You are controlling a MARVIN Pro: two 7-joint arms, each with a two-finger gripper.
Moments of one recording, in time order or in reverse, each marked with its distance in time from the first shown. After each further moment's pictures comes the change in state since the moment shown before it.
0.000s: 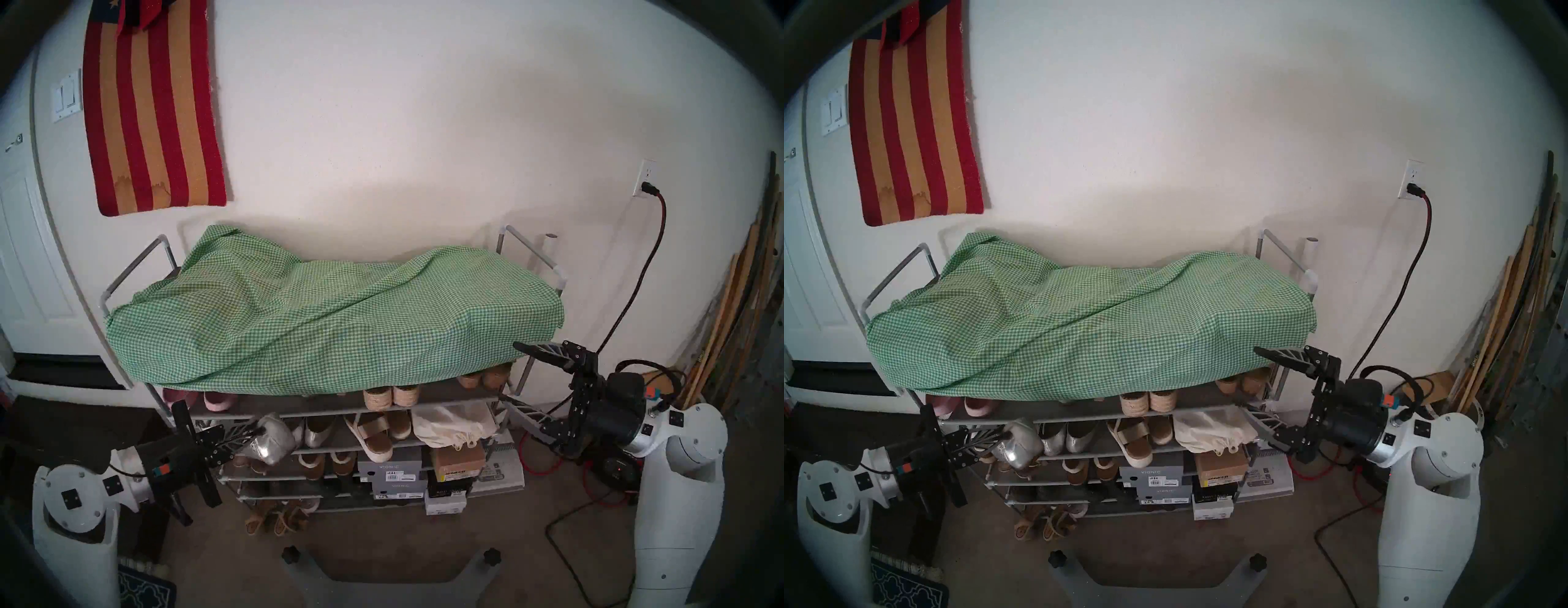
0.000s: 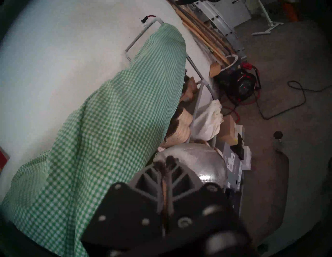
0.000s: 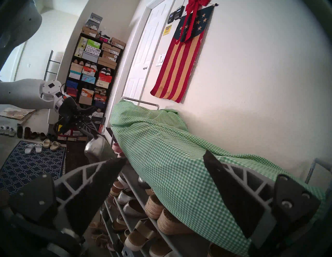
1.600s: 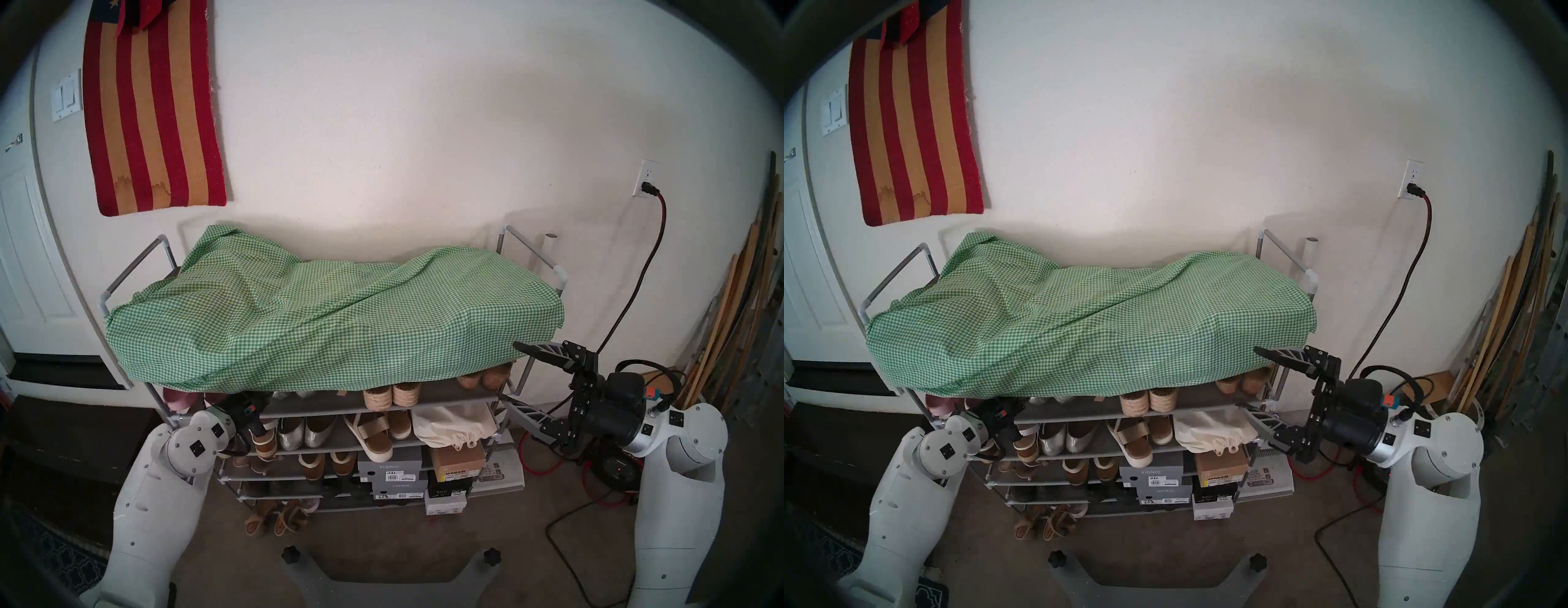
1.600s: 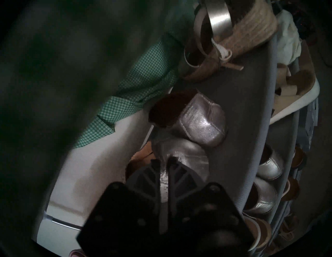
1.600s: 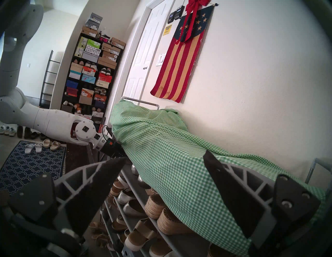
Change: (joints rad) left arm -0.541 0.117 0.466 0.698 0.533 0.092 0.679; right arm 0.000 0.001 0.000 0.000 0.000 0.000 0.000
